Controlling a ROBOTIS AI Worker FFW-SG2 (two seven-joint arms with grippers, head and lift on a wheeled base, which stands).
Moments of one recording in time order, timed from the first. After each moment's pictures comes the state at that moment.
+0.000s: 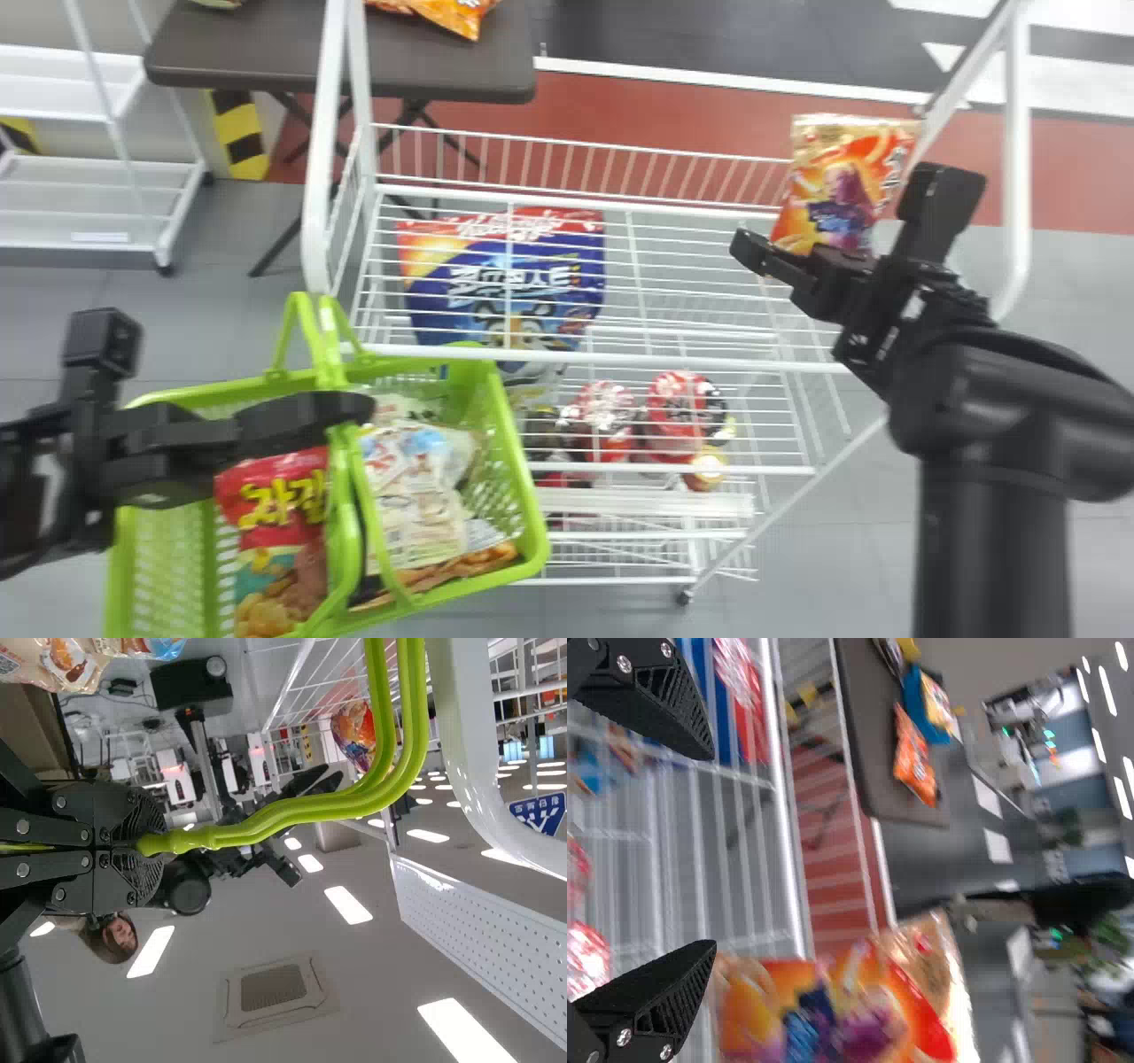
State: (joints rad) left arm -0.13 0.23 0.13 -1.39 0.41 1.34 -1.57; right arm -0.14 -0.04 -0.32 -1.72 -0.01 0.70 0.29
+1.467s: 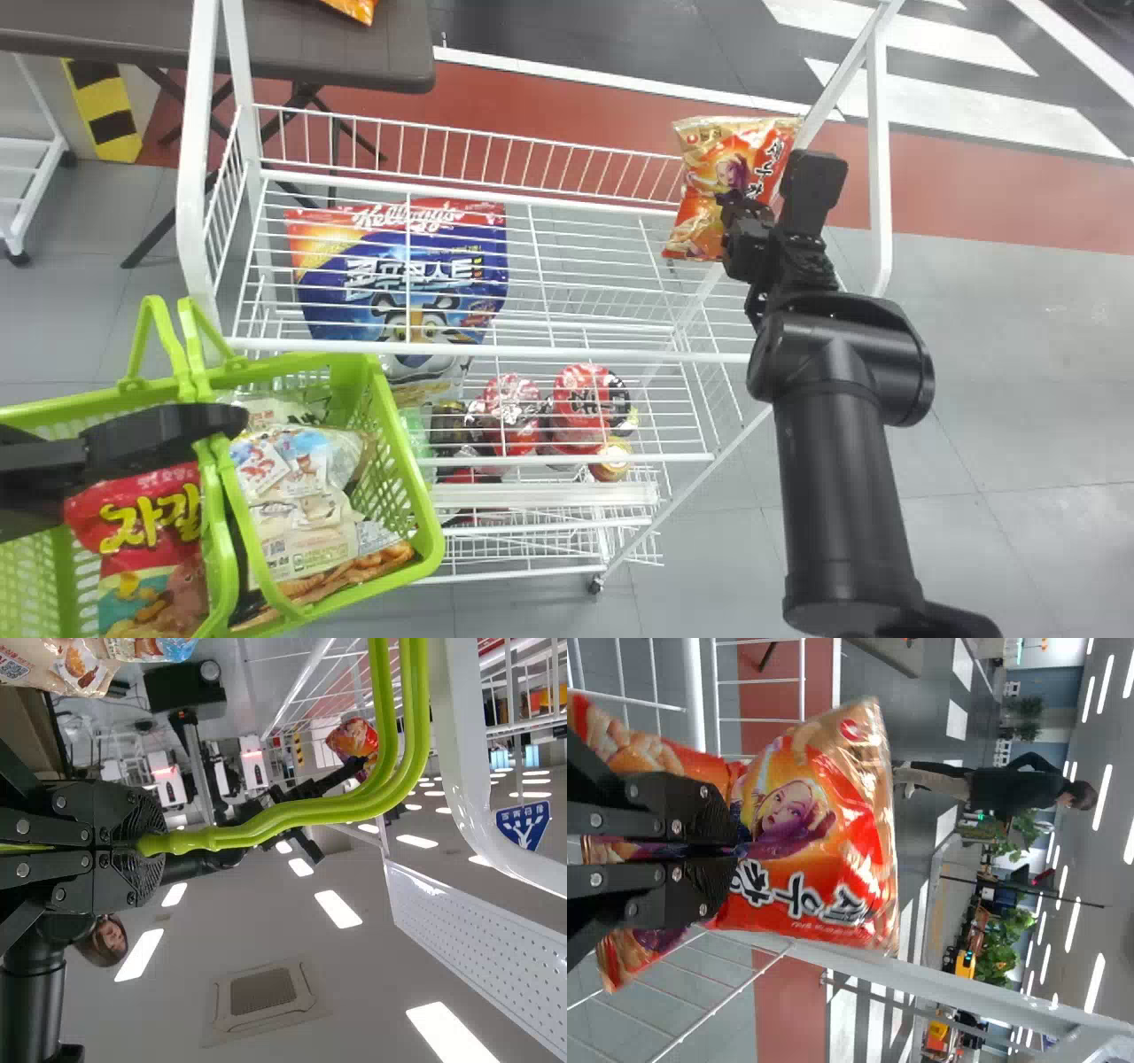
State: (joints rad) left arm -0.11 0.23 0.15 -1.38 0.41 1.33 -1.57; right arm -0.31 -0.10 -0.32 -1.32 0.14 0.33 0.11
